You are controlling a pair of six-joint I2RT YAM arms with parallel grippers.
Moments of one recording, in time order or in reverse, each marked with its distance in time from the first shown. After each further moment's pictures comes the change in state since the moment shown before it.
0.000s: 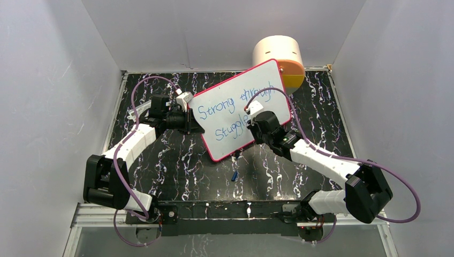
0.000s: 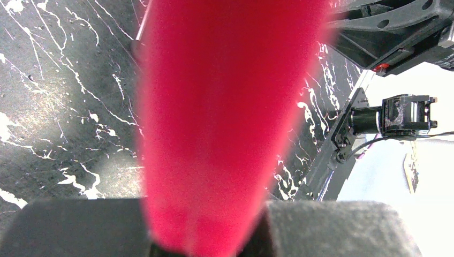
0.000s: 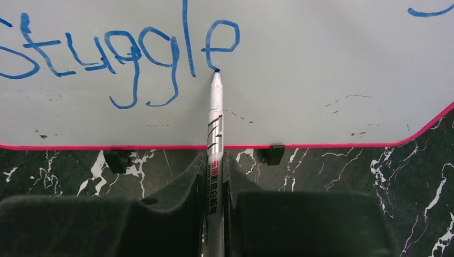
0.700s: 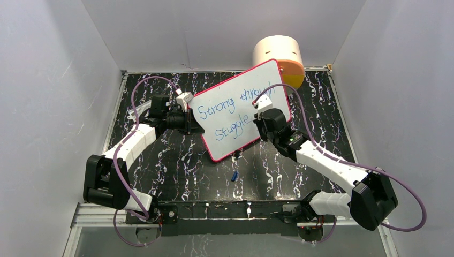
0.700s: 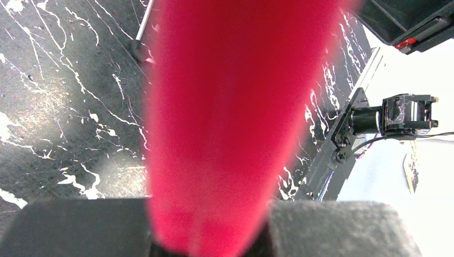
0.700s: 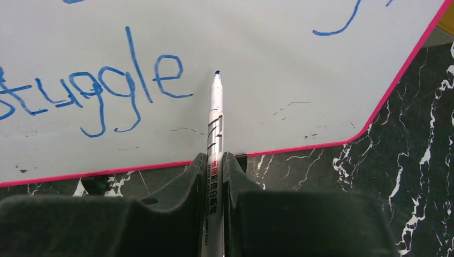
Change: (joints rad) left arm 0.000 0.000 0.000 0.000 0.000 0.000; right arm -0.031 -0.071 -0.008 0.035 0.092 0.000
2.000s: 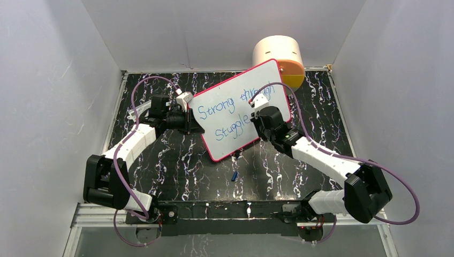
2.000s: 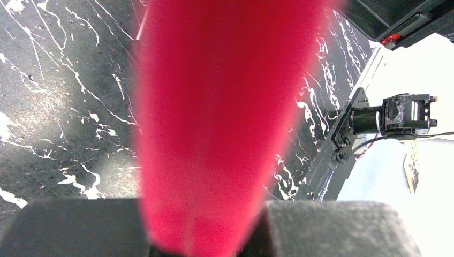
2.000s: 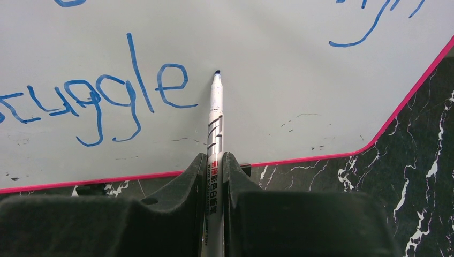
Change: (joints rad) left arm 0.000 0.000 0.000 0.000 0.000 0.001; right arm -0.021 0.073 0.023 0.035 -0.030 -0.025
